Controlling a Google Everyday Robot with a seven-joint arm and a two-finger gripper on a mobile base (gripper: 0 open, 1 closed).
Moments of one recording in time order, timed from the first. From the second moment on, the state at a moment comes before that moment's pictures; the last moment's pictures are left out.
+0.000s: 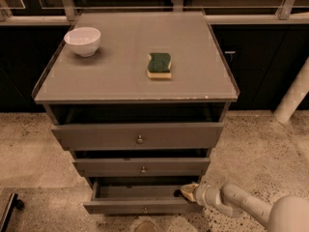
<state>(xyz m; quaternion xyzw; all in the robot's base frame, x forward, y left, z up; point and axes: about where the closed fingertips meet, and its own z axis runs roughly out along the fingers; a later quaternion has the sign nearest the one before) 0.566 -0.176 0.194 -0.36 0.82 0.24 0.38</state>
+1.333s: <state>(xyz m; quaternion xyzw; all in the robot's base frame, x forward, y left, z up) 0.560 -0.156 0.174 -0.40 0.81 0.23 0.36</state>
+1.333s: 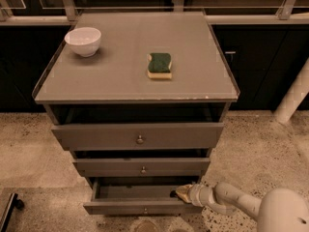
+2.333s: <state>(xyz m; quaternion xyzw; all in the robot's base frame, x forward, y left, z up) 0.505 -0.174 0.166 -0.40 0.82 0.26 0.31</state>
